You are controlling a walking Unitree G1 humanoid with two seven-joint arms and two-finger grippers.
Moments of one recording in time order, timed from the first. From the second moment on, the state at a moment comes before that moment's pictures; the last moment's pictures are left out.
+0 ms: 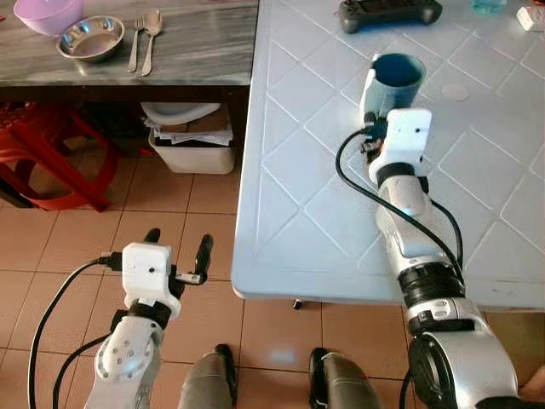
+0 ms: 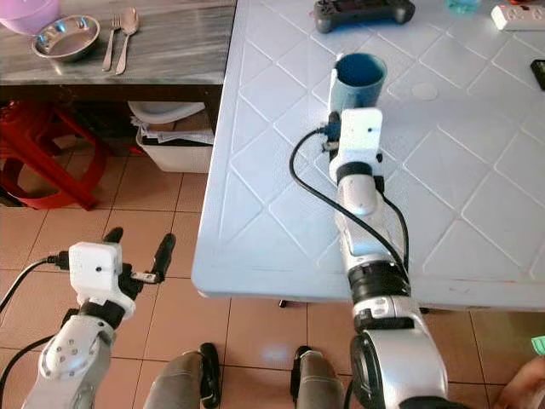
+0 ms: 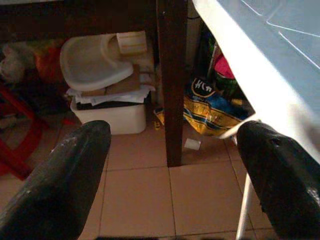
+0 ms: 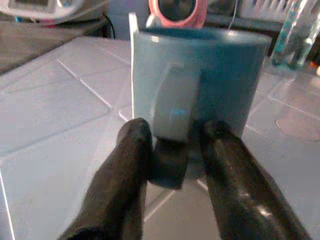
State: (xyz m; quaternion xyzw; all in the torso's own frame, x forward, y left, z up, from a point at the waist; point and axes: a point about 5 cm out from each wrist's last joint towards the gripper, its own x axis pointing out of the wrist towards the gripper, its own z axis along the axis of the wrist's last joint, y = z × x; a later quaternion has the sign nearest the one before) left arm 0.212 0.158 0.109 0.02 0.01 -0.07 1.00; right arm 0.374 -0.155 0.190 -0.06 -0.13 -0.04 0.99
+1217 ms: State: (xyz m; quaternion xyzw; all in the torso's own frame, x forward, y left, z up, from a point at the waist) left arm 0.256 0.166 0.100 0.01 -0.02 0.02 1.00; right arm 0.304 -0.124 0.139 -0.06 -0.10 0.13 0.98
